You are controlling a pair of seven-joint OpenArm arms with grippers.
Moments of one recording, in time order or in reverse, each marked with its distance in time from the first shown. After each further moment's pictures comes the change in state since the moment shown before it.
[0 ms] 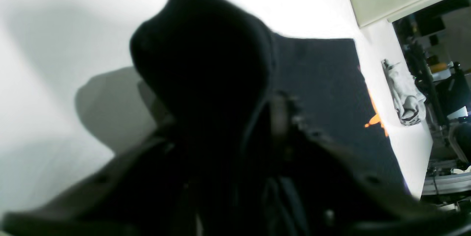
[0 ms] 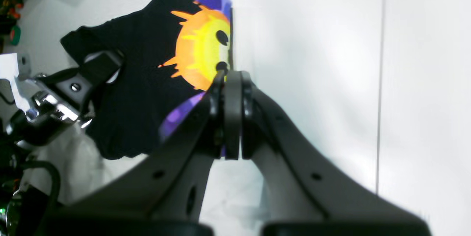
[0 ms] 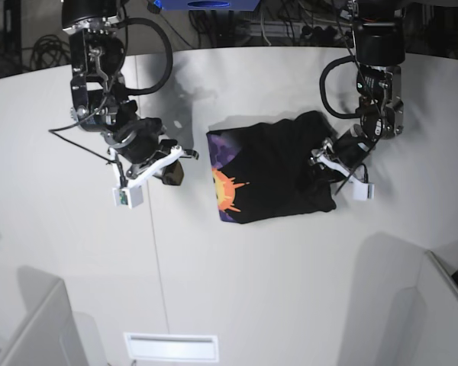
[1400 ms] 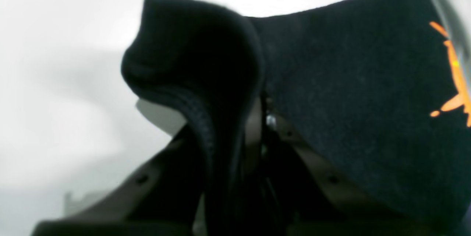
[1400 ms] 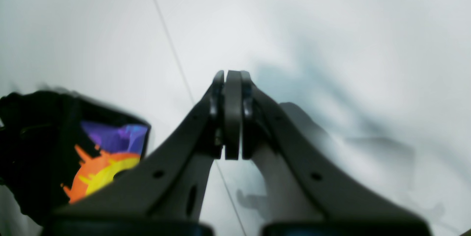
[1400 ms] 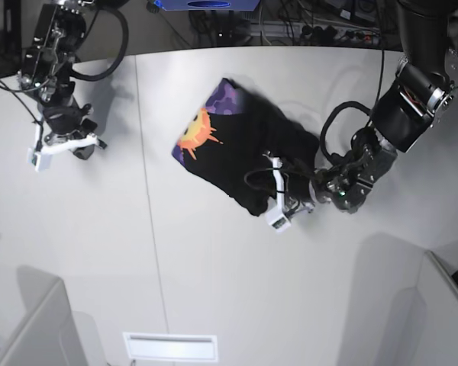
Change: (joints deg) left arm -28.6 -13.6 62.7 -1.5 -1.6 1.4 0.2; right arm -9.3 -1.0 27.8 -0.2 0.0 0.4 -0.1
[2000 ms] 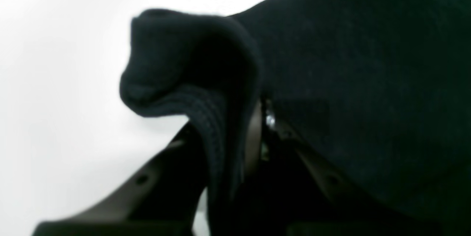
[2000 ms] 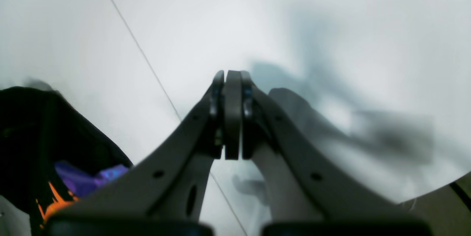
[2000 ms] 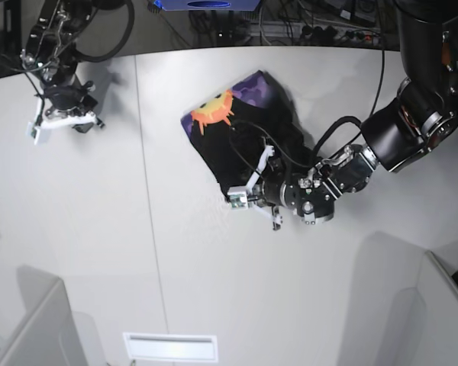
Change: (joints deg) left arm -7.5 2.4 12.7 8.4 25.2 -9.6 0.9; right arm -5.7 -4.0 4.4 0.0 0.0 0.0 0.1
